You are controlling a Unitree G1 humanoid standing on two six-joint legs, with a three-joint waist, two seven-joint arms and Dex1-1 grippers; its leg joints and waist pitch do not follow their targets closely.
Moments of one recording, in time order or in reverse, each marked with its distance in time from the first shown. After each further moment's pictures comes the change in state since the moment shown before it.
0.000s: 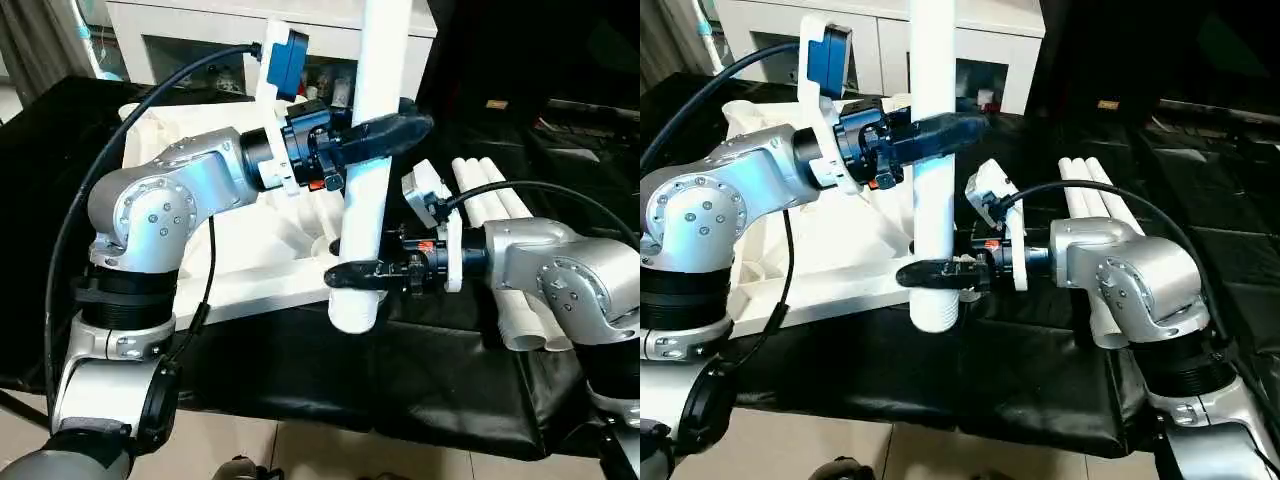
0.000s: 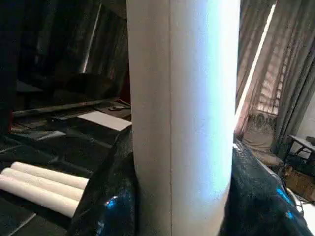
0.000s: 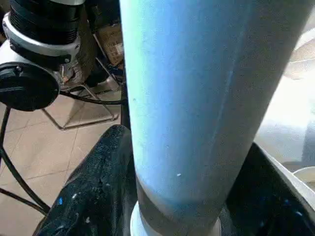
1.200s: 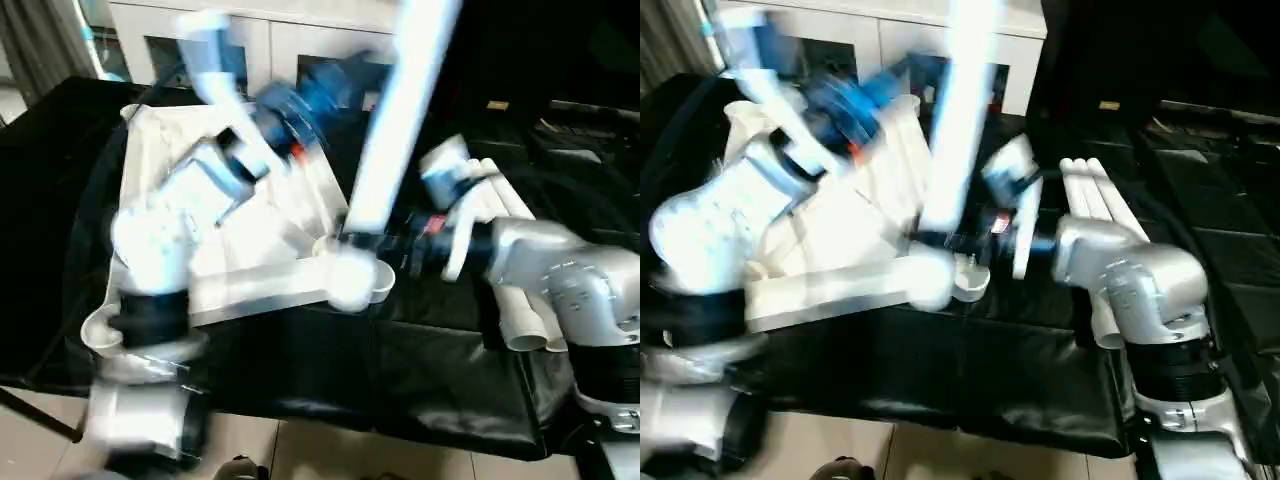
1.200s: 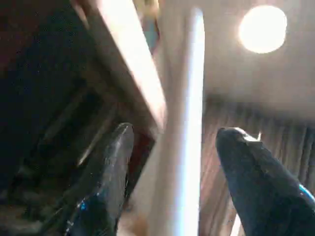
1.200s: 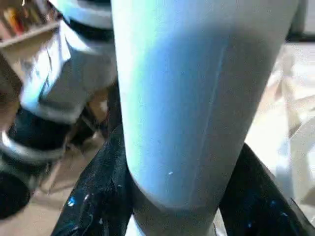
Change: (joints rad) left arm 0.090 -0.286 0.312 0.056 -0.211 -0.245 0.176; right arm 0.036 0.128 -0.208 0.005 0.097 0.003 -0.180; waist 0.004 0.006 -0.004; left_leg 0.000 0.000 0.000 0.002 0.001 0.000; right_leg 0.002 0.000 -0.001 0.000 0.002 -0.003
